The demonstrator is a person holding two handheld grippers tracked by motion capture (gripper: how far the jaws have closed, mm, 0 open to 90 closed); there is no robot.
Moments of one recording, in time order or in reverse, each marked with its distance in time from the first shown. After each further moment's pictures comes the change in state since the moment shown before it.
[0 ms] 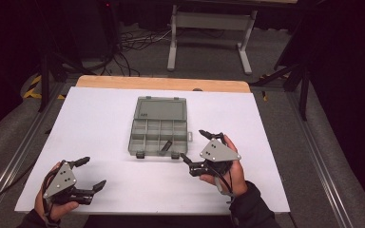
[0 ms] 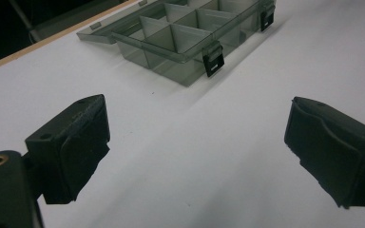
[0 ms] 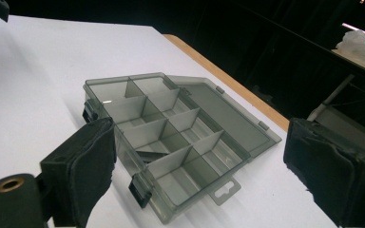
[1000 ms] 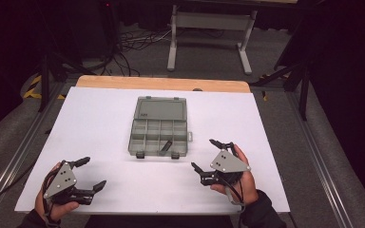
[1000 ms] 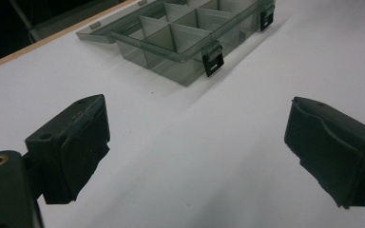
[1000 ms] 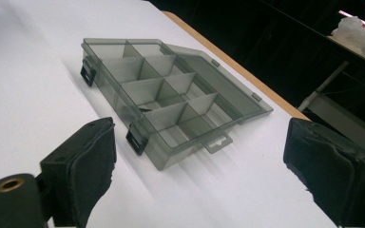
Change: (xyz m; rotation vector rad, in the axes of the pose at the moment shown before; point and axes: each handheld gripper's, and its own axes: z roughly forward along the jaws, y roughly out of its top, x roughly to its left) left arm 0.000 0.000 0.000 0.003 0.001 0.002; right arm 0.001 -0.030 -0.024 0.051 -0.019 -0.032
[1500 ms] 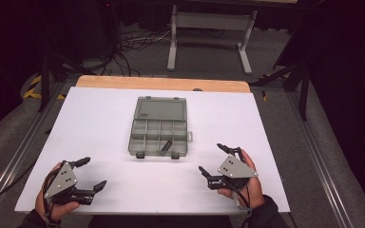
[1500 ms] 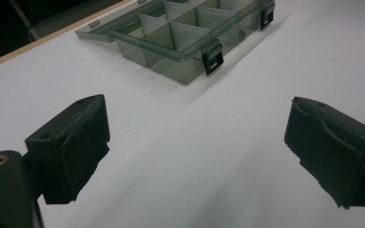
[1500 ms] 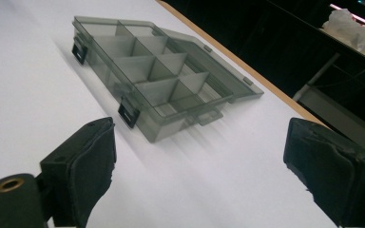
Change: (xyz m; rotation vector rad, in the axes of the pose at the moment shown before) left arm 0.000 0.000 0.001 0.005 -0.001 -0.002; right arm -0.002 -0.021 -0.013 0.018 -0.028 -0.003
